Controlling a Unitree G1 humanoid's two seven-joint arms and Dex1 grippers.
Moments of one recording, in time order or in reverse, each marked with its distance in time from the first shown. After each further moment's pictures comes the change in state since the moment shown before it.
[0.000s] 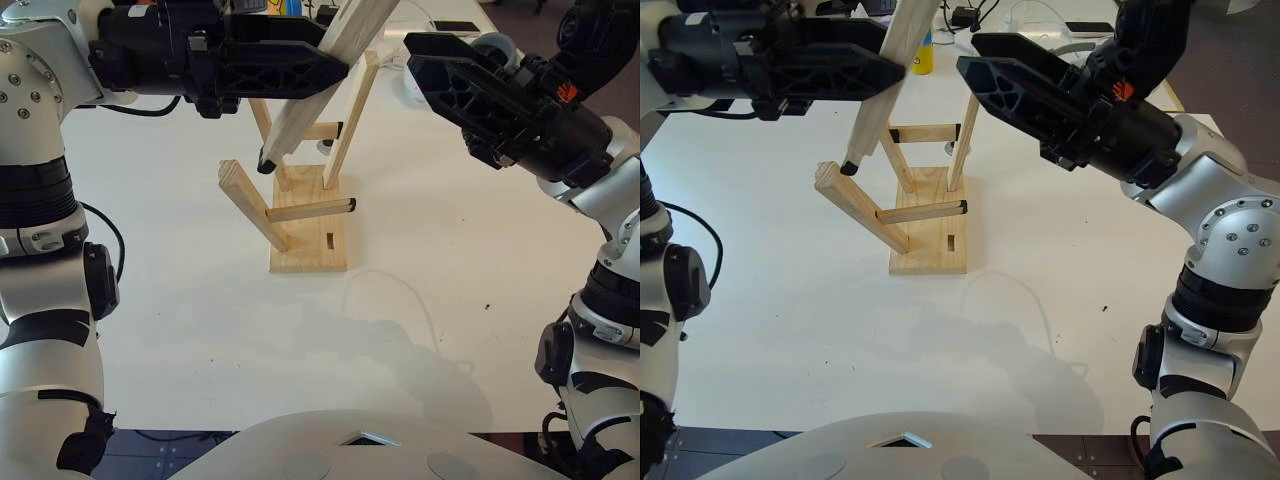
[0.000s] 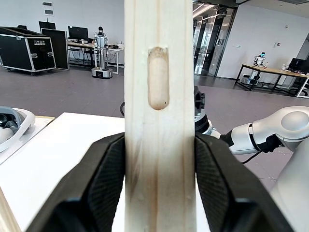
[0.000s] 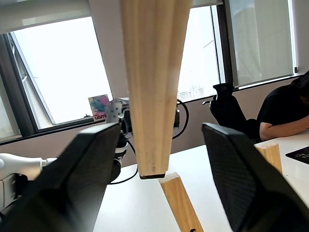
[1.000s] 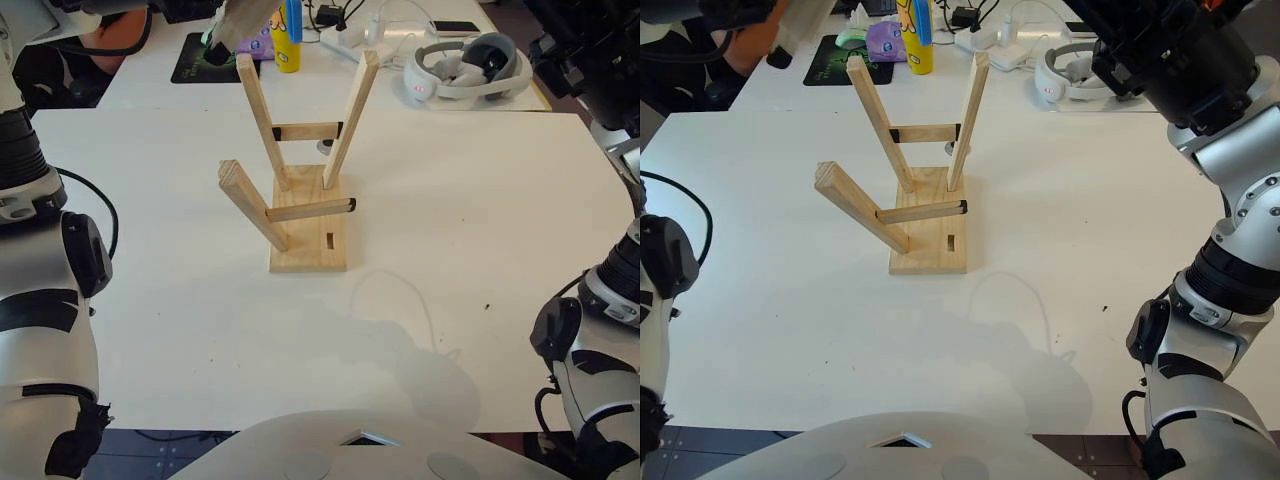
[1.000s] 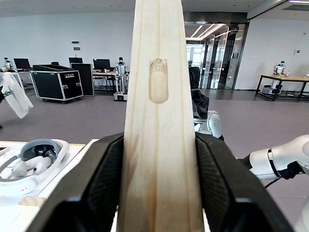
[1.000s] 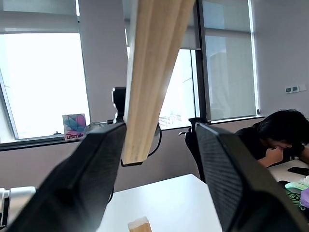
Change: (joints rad) left arm -0.147 0.019 0.042 0.143 0.013 -0.061 0.040; right arm -0.121 0.025 -0.128 0.025 -0.029 -0.036 -0.081
